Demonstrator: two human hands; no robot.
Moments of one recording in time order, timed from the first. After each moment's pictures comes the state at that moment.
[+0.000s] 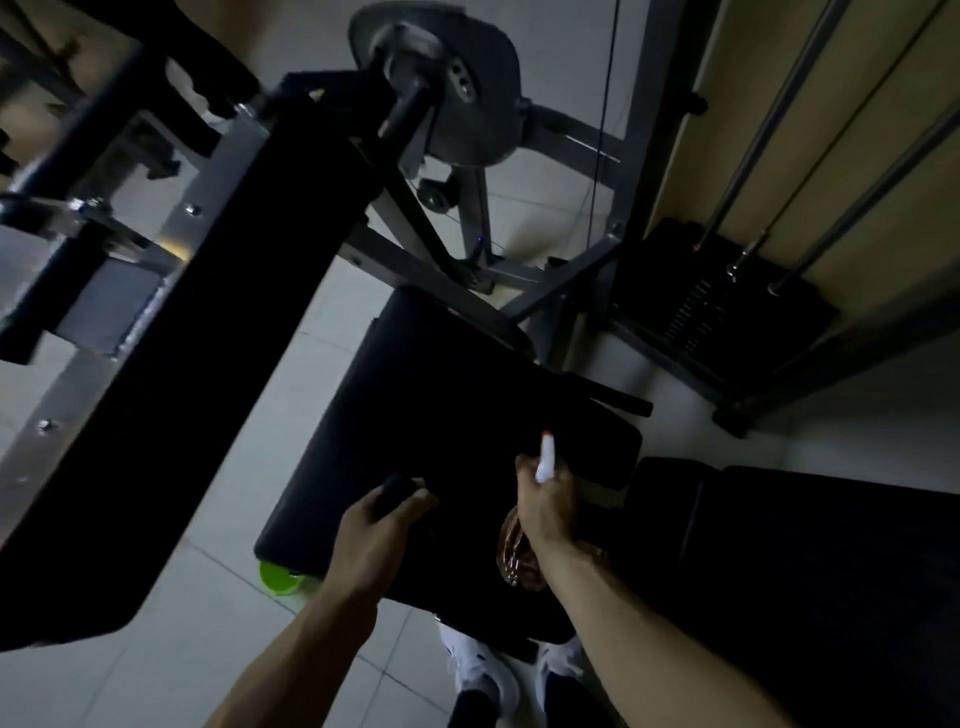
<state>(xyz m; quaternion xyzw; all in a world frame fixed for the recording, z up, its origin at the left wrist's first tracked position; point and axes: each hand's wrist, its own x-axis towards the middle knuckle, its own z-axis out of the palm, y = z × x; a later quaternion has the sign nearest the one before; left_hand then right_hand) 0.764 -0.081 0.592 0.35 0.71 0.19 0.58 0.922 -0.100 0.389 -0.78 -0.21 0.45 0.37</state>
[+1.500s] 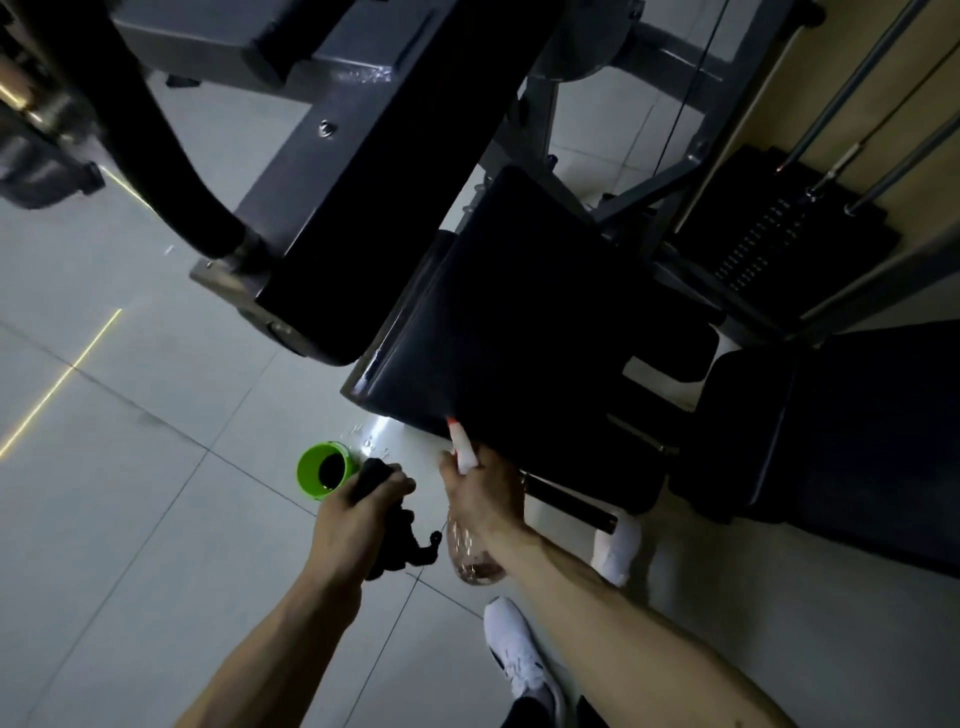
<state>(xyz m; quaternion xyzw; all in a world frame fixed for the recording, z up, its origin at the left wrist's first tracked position) 0.507 -0.210 0.563 0.29 0.73 0.20 0.58 0.637 -0.211 0.421 -0.76 -0.40 0.47 0.21</state>
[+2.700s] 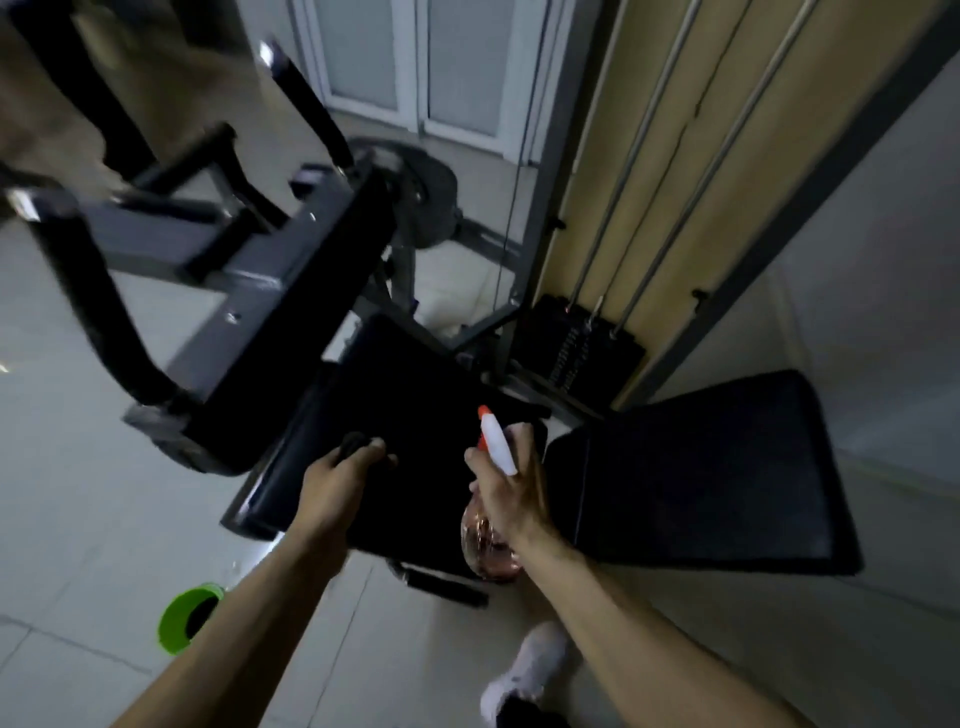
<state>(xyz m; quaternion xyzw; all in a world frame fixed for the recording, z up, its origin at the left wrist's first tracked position) 0.632 -0.183 0.688 0.36 0.59 0.29 0.66 0.811 -0.254 0.634 -0.76 -0.31 0.34 0.46</state>
